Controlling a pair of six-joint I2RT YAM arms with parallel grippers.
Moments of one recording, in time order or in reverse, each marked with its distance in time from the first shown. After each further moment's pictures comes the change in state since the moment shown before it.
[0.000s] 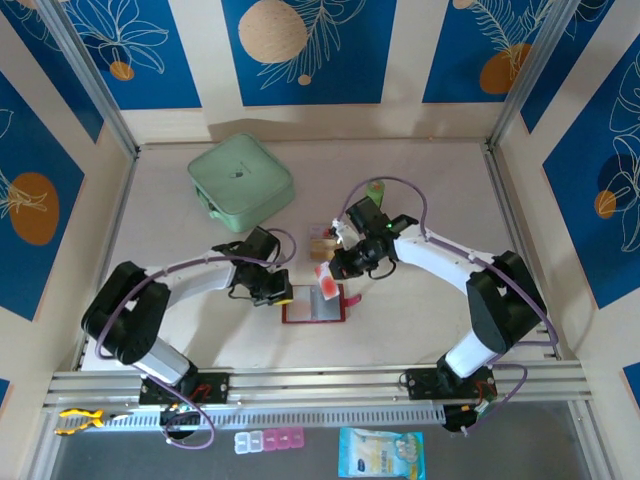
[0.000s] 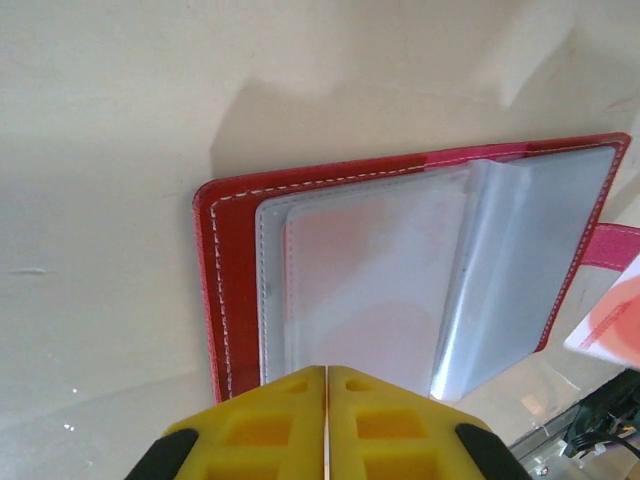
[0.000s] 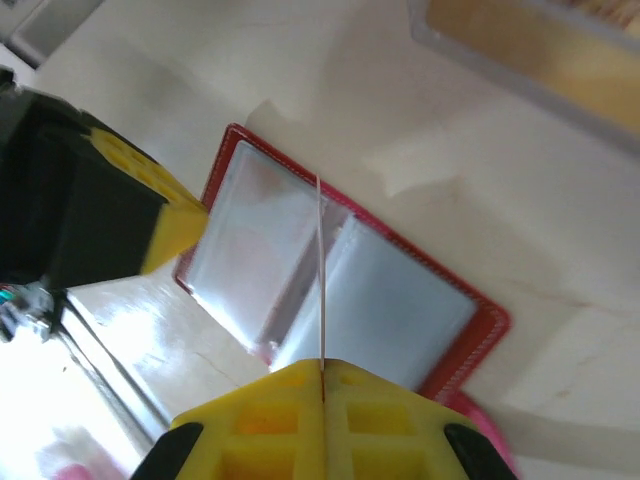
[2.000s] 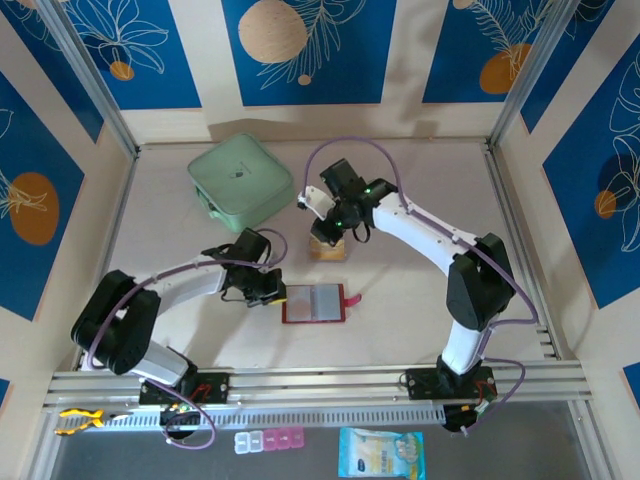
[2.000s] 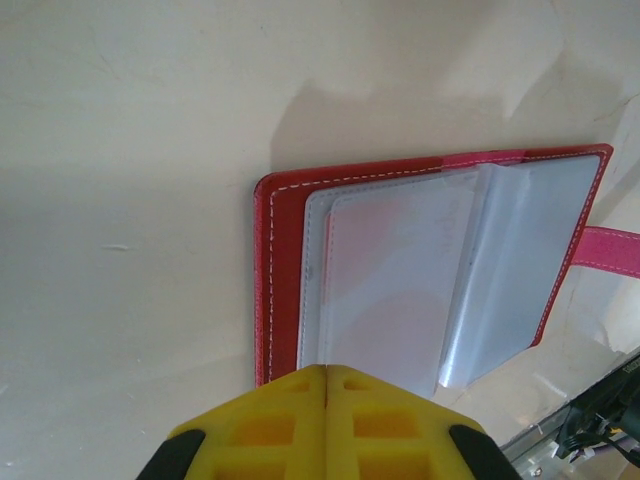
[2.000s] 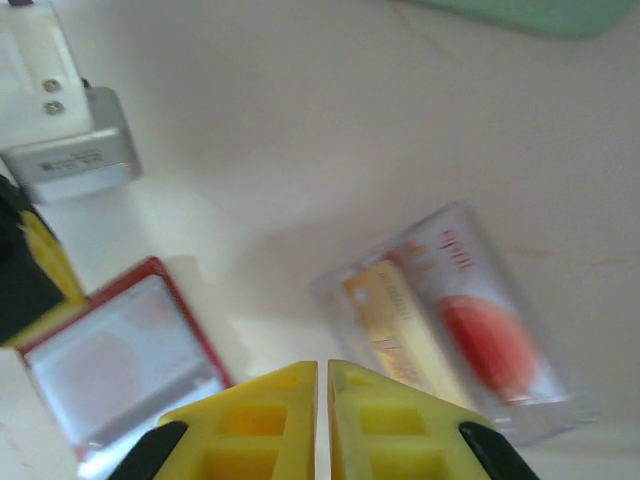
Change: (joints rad) left arm 0.048 -0.050 -0.062 0.034 0.017 0.006; right arm 0.062 0.185 0.388 -0.076 0.221 -0.404
